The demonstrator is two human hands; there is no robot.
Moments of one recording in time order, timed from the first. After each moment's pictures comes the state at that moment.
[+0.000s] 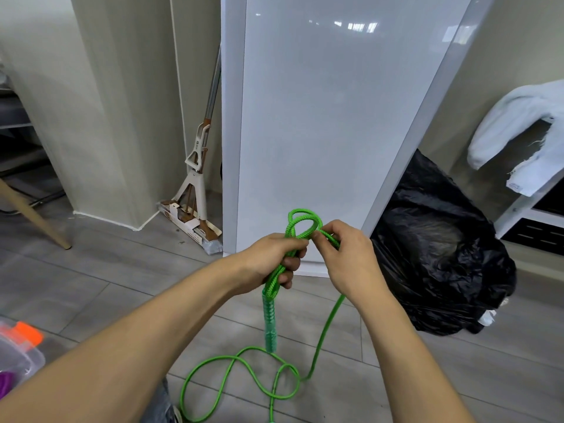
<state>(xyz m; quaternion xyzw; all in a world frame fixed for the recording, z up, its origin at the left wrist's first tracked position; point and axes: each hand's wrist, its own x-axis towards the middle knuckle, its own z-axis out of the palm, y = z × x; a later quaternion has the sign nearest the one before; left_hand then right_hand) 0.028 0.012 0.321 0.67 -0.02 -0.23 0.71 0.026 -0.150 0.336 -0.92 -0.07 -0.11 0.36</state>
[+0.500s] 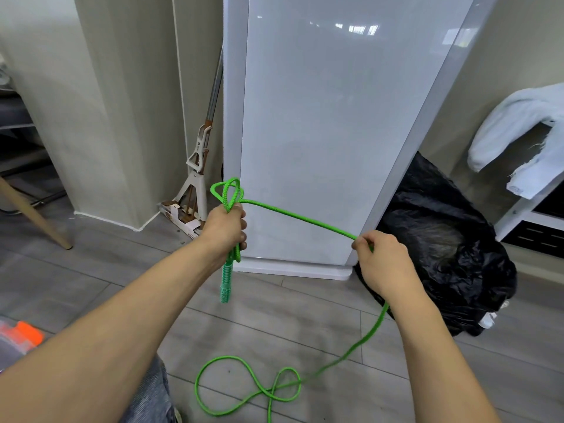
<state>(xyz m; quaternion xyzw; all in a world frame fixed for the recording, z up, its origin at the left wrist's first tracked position) 0.067 0.064 0.314 0.63 0.18 0.05 0.75 0.041 -0.196 0.336 -0.95 0.06 -0.09 0.28</state>
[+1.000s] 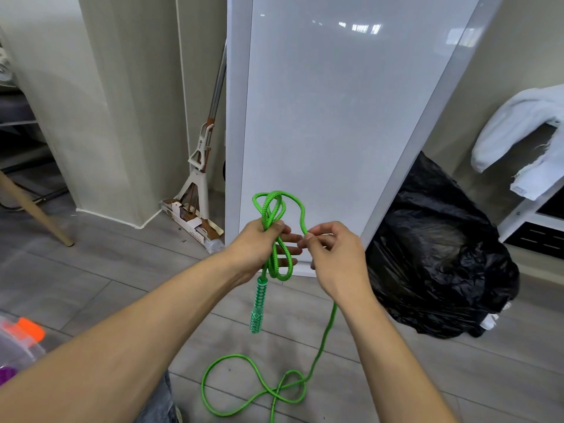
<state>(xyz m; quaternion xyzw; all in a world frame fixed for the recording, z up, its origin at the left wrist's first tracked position) 0.042 0.021 0.315 0.61 0.07 -0.07 0.79 0.022 -0.122 0.331 -0.84 -0.01 -0.09 0.54</state>
